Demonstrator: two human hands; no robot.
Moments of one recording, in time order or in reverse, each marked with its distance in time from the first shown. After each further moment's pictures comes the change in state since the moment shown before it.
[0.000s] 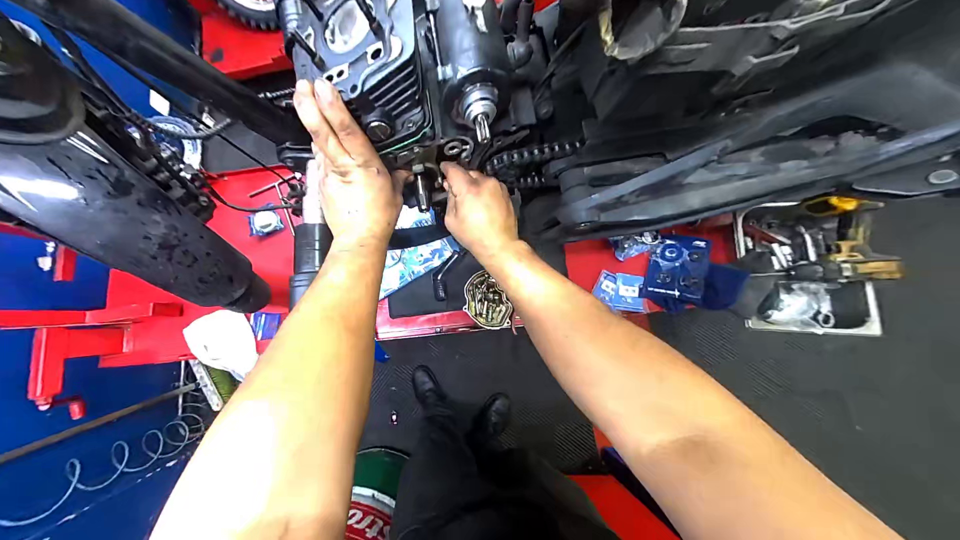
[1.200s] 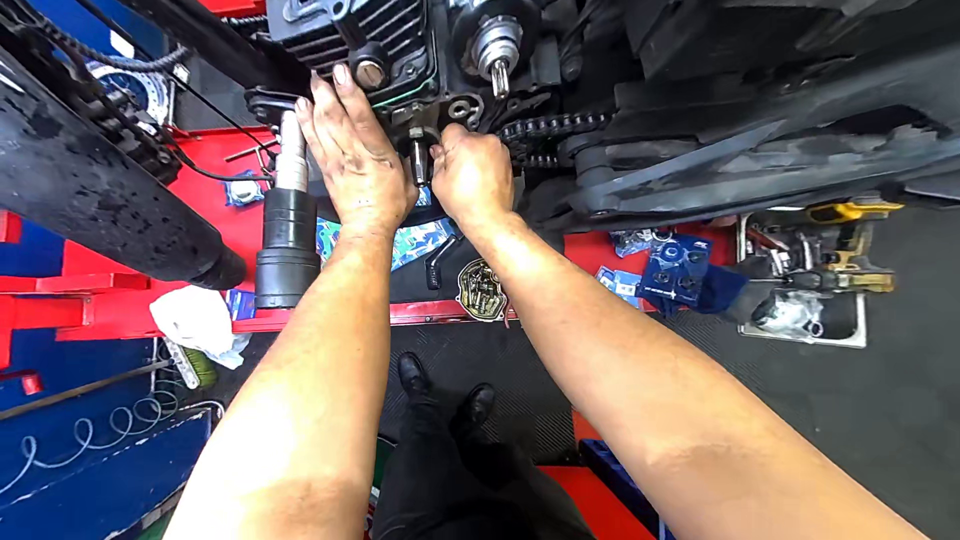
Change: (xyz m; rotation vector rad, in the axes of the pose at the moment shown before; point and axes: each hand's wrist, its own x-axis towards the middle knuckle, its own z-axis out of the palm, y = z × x) left_hand -0.023 -0.007 0.049 -0.008 0.144 0.096; right_hand 0.026 -0.024 0.000 -0.120 -0.132 0.201
